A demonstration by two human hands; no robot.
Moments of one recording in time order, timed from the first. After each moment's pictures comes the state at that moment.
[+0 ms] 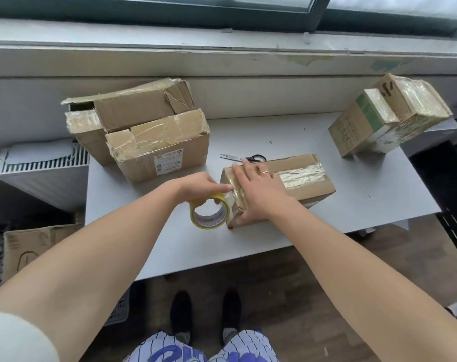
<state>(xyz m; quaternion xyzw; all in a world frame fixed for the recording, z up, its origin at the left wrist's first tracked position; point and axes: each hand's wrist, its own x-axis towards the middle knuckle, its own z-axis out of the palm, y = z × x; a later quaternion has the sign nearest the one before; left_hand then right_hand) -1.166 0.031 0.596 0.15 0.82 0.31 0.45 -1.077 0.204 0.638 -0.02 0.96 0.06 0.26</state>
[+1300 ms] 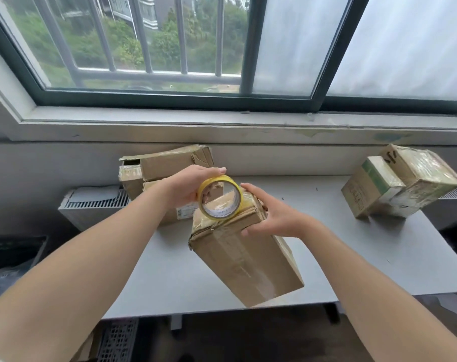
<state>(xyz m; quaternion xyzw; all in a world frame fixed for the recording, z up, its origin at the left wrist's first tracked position) -1.170 0.011 0.746 0.06 0.72 0.61 0.33 -1.087 0.258 0.710 -0.07 0.88 -0.42 0.21</state>
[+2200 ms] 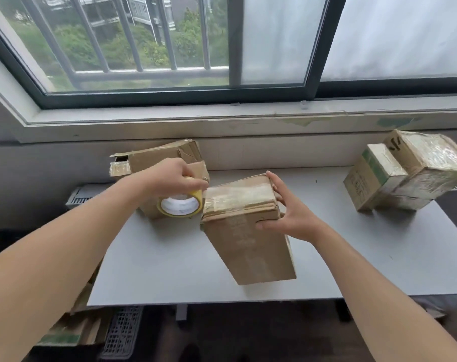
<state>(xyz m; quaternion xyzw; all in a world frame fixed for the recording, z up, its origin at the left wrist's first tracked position) -1.150 0.040 0.767 0.15 0.95 0.19 0.17 -1.057 0.347 0.685 -0.06 0.84 -0.53 0.13</state>
